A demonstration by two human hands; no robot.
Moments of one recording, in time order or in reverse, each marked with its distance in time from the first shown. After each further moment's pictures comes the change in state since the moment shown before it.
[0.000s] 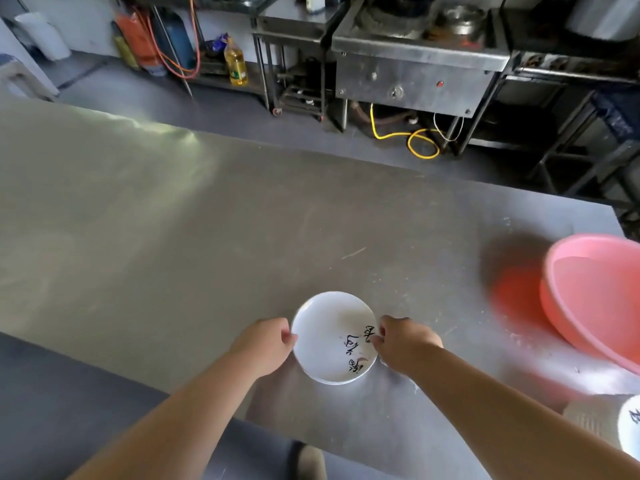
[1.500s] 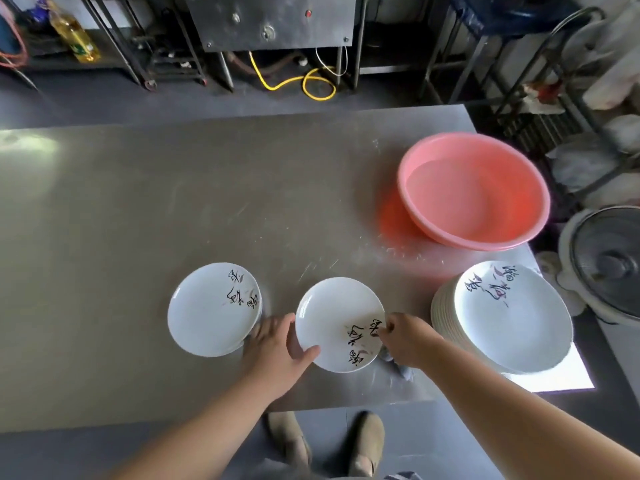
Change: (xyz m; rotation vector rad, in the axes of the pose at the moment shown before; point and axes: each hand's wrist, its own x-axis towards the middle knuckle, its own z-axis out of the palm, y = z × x) left_hand -0.057 0.159 0.161 0.044 0.133 0.376; right_hand -0.116 0.203 0.064 0.524 -0.137 0.361
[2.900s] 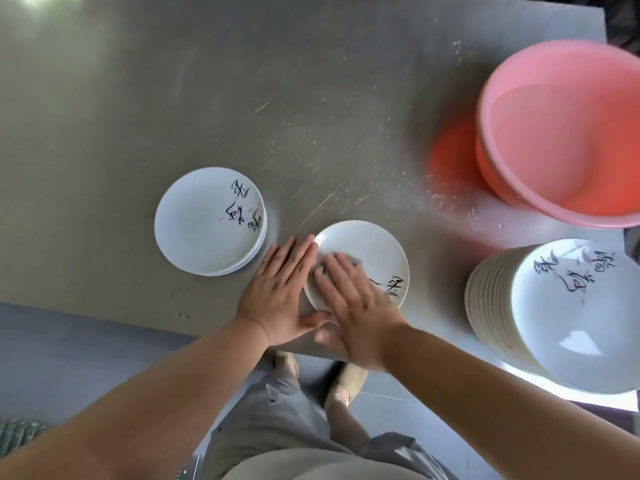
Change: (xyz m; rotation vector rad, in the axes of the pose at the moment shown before) left_hand 0.001 -0.012 0.046 0.249 0.069 0.282; right_hand 0.012 -0.025 0.072 -0.701 -0.039 -0.839
